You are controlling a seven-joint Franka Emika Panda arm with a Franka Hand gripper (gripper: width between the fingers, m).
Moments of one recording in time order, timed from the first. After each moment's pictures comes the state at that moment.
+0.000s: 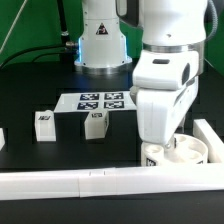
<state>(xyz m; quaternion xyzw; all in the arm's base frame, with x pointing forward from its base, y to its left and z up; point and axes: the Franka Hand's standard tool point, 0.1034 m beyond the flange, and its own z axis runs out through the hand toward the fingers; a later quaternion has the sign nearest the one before) 0.583 0.091 0.019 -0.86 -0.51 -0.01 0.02</state>
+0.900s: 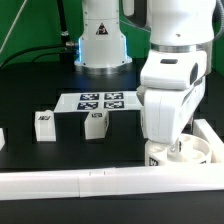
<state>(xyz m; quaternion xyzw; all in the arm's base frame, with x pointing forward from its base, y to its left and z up) 0.584 0.098 0.019 -0.86 -0.51 -0.01 0.02</state>
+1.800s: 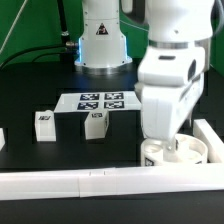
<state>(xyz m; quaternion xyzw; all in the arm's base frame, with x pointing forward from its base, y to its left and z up) 0.585 0.089 0.036 -0.87 -0.50 -0.01 0.01</state>
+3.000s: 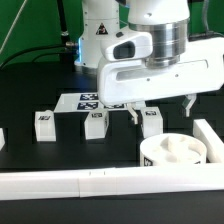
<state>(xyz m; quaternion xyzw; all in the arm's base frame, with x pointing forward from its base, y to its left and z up) 0.549 0.069 0.044 -1.00 -0.01 0.02 0.04</state>
